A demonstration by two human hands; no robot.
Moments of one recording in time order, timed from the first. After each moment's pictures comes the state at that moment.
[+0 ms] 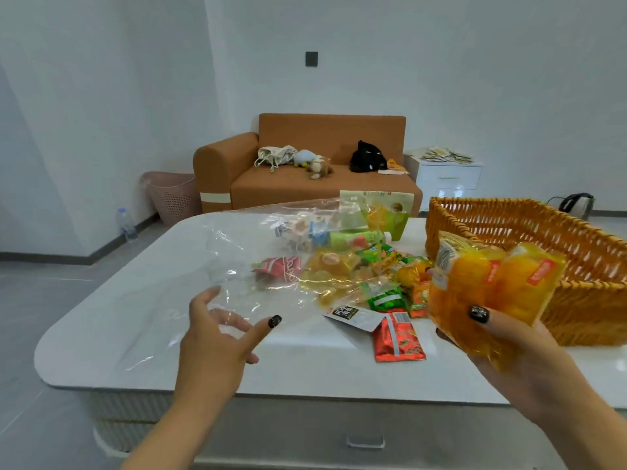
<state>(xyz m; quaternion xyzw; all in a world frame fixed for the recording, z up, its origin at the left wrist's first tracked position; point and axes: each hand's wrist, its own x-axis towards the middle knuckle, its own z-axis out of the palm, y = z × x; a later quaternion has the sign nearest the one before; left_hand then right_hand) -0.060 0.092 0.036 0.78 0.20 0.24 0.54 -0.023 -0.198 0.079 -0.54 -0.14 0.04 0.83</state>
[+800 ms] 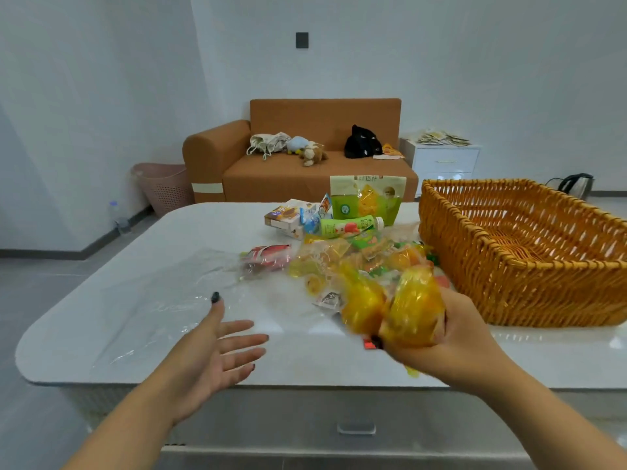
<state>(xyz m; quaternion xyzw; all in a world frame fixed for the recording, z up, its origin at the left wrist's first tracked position) -0.043 0.108 0.012 0.59 0.24 -0.08 0.77 0.002 -0.182 0.047 -0.74 -0.37 -0.12 0.55</state>
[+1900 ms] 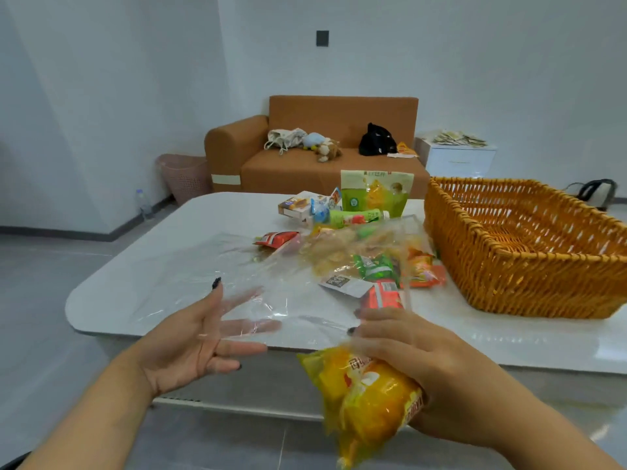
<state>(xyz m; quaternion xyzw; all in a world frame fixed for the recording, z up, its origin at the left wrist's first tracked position) -0.095 0.130 0.023 0.48 0.04 -0.23 0.85 -0.056 -0.206 0.045 -0.77 -0.58 -0.19 0.20</state>
